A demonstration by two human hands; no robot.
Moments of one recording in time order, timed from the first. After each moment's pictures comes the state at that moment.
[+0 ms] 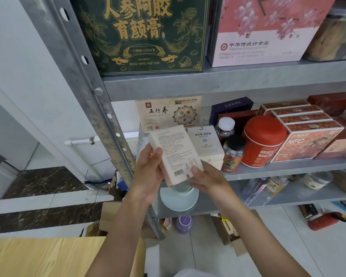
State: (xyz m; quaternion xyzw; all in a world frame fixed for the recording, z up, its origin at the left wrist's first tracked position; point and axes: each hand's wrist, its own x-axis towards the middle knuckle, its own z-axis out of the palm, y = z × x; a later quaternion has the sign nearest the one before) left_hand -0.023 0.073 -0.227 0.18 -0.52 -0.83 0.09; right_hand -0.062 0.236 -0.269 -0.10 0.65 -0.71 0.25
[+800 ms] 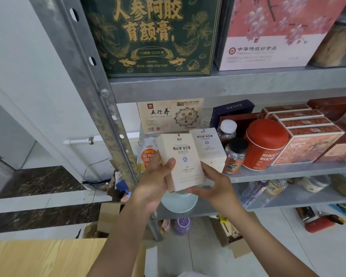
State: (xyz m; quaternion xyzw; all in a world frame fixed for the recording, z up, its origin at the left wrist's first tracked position) left_hand -0.017 0.075 -0.230 0.15 -0.54 -0.83 0.01; right_hand -0.065 0.240 -0.280 -0.19 0.81 -0.54 0.09
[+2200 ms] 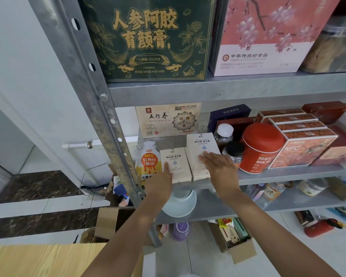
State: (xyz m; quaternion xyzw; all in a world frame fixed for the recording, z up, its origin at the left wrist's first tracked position) left_hand -0.071 0.065 -0.328 0.15 -0.98 -0.04 -0.08; right_hand -0.139 0.254 -0.320 -0.31 0.90 -0.12 -0.28
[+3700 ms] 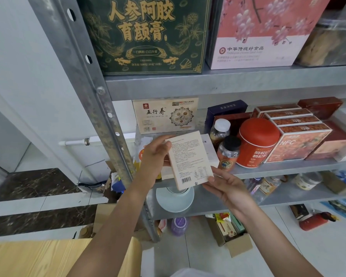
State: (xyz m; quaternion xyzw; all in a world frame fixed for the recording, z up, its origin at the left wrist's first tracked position) left_hand -0.059 0.067 -0.238 0.14 -0.72 -0.67 0.10; right_hand -0.070 0.283 -0.294 0.01 0.52 -0.82 0.25
